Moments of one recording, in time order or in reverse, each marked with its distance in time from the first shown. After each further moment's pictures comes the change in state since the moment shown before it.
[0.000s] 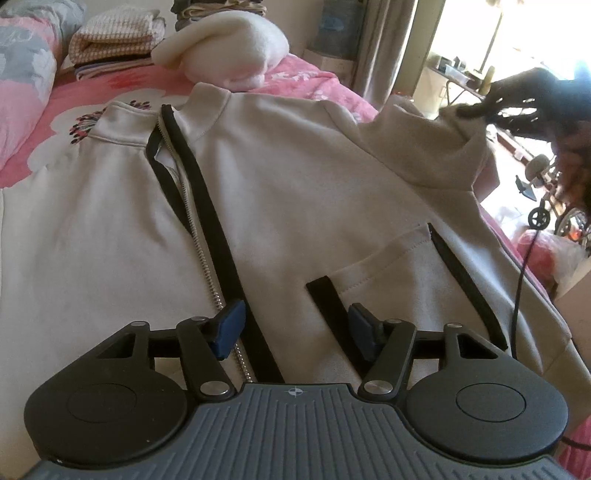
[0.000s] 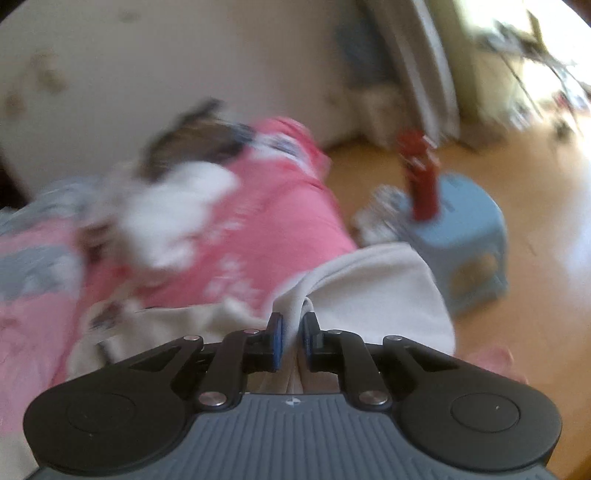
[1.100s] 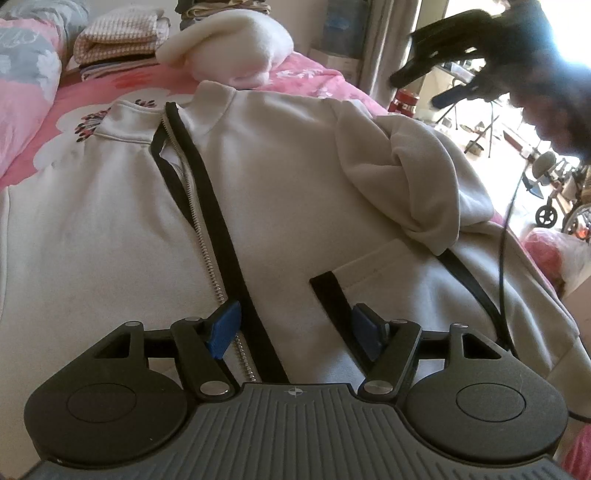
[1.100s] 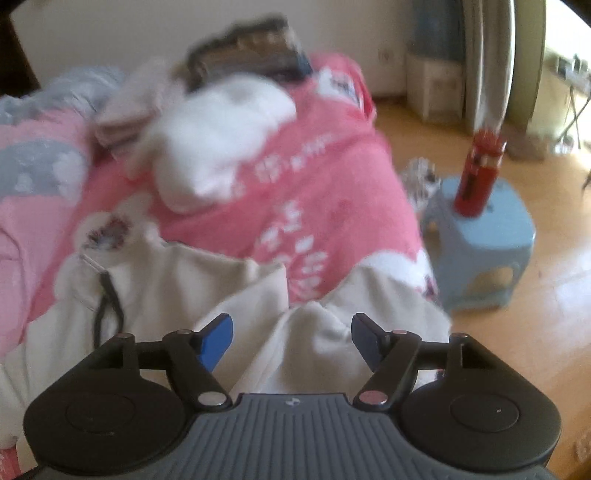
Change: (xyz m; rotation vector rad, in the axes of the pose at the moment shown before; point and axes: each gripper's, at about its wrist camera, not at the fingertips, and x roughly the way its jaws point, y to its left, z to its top) left arm 0.003 -0.003 -0.002 0.009 0.003 0.027; right arm 0.088 0.083 0.025 -0.189 0.304 -0.105
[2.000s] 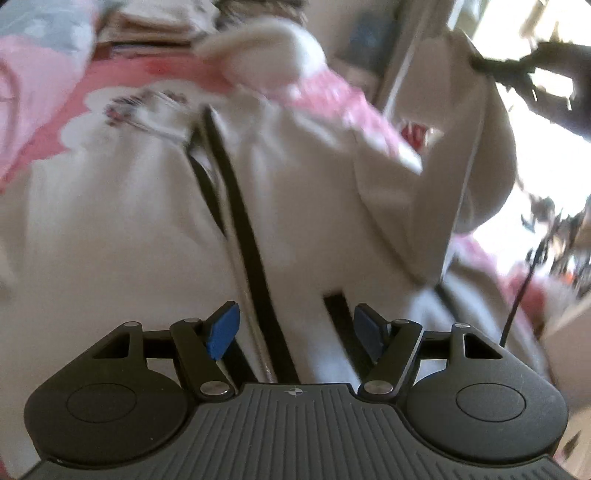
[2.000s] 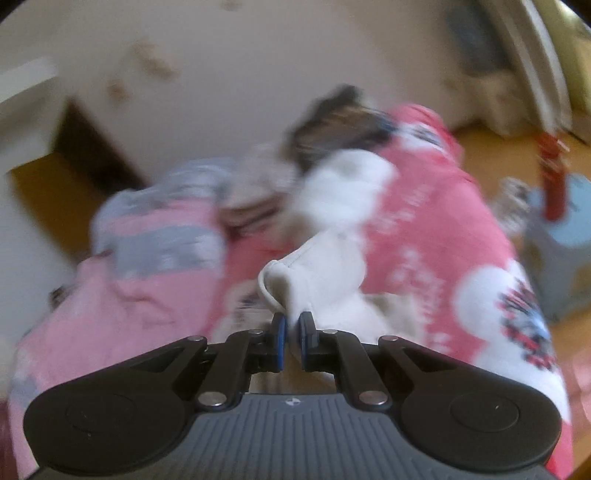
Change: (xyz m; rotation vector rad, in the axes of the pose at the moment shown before) left arm -0.048 0.035 0.013 -0.188 -0.051 -0.044; right arm -0.122 0.009 -0.047 0.080 -0.263 0.493
